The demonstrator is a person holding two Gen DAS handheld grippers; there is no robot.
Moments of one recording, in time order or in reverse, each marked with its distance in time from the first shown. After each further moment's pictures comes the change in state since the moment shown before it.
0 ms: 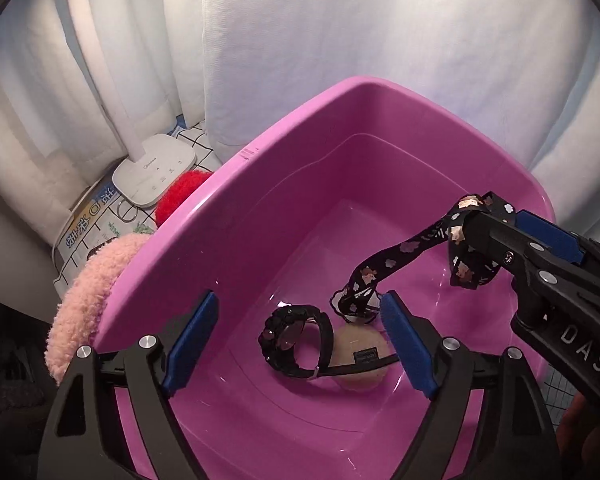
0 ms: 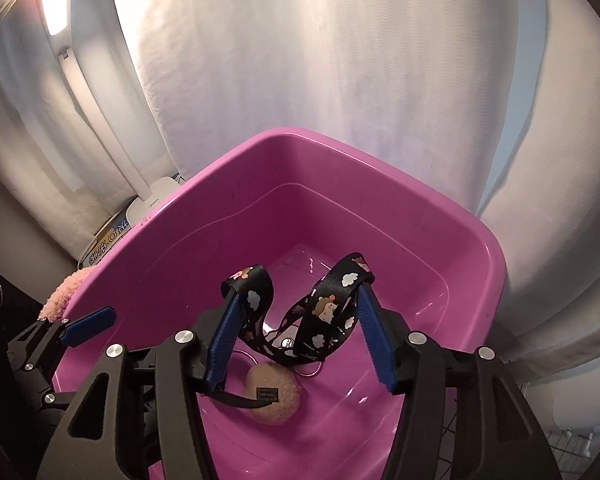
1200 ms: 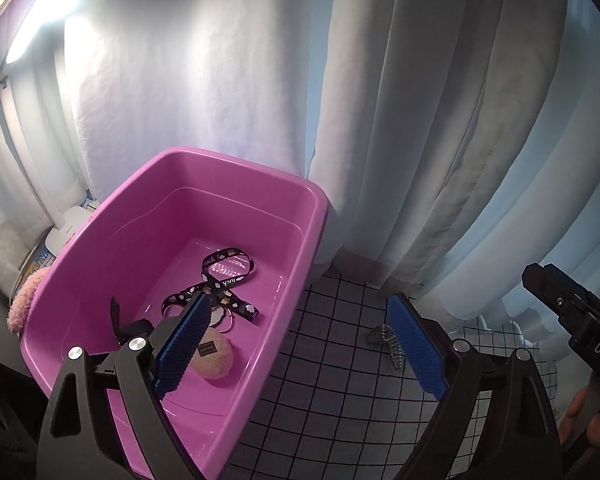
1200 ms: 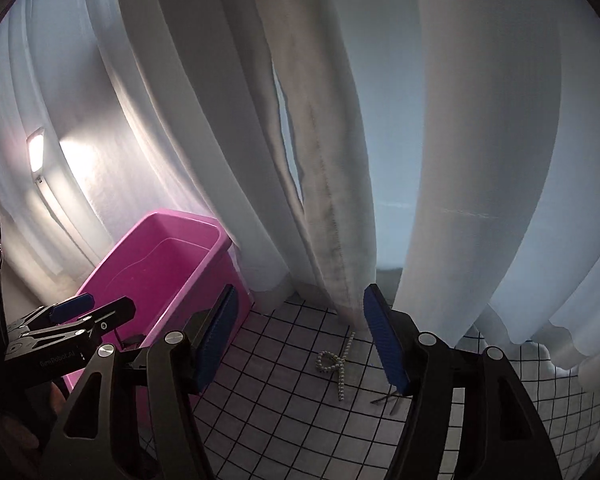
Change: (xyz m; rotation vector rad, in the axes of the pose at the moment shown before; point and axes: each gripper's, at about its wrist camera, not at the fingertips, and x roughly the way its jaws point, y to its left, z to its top) left arm -0.114 -0.165 -0.052 0.204 -0.177 -0.248; right arm -0.197 -0.198 -0.123 0.288 -0.275 -0.142
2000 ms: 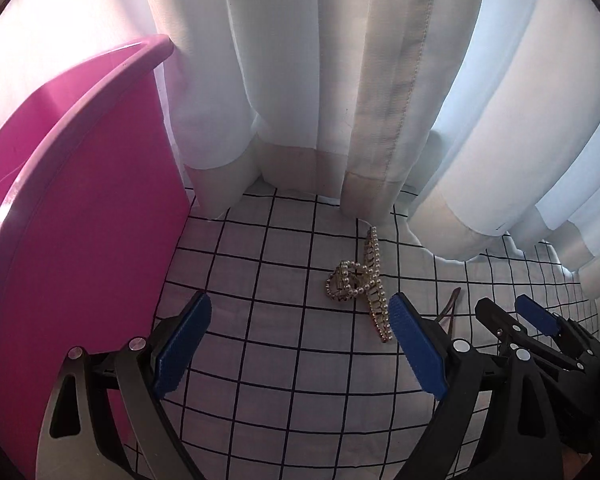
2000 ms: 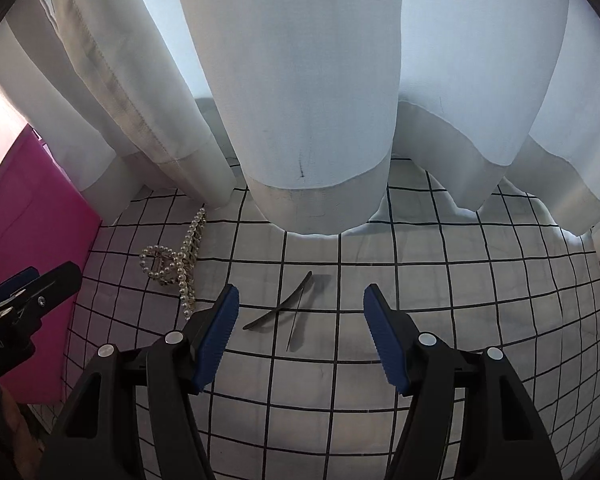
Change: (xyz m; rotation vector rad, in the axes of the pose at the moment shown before) left arm 0.151 -0.083 -0.071 0.150 0.192 0.003; right arm 0.133 -0.114 -0.127 0.198 0.266 -0.228
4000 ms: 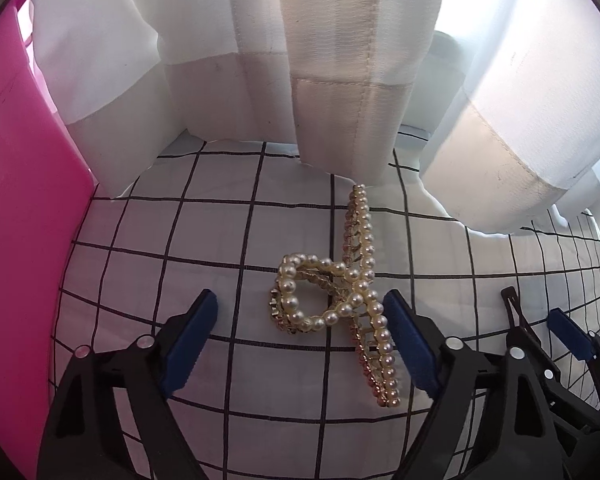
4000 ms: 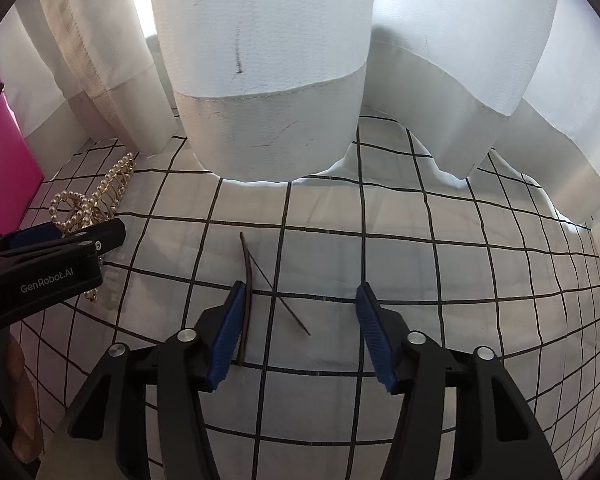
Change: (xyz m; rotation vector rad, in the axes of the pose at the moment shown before) left arm 0.115 -0.049 -0.005 0.075 0.063 -0.005; right arm 0.049 -0.025 -0.061 -0.100 -0.017 -0.121
